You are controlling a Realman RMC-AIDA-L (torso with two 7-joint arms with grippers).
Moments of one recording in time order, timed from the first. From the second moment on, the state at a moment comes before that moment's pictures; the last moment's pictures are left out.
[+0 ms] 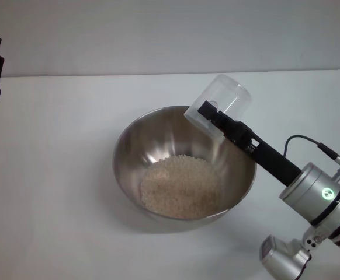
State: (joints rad) left arm -0.27 -2.06 -1.33 -0.46 2.89 1.41 -0.45; right arm 0.57 2.09 0.22 0.22 -2.19 -1.43 -1.90
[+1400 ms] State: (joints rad) left arm -0.28 -2.06 -1.33 -0.44 2.89 1.42 -0.45; right arm 0.21 2.09 0.53 0.64 -1.84 -1.49 -0.42
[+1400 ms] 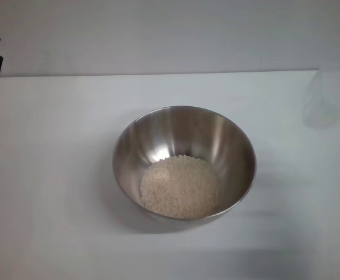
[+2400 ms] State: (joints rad) left arm -0.28 -2.06 -1.33 -0.44 2.89 1.42 -0.44; right arm 0.32 2.09 0.53 0.51 -1.74 -1.13 -0.31
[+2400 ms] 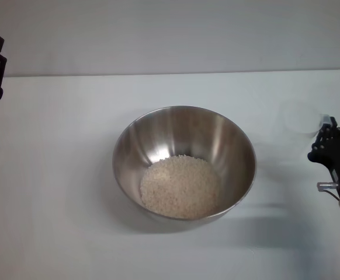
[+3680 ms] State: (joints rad) left arm -0.28 -2.06 -1.32 -0.45 2.89 1.43 -0.45; right arm 0.37 2.09 0.50 0.45 -1.75 -1.03 -0.26
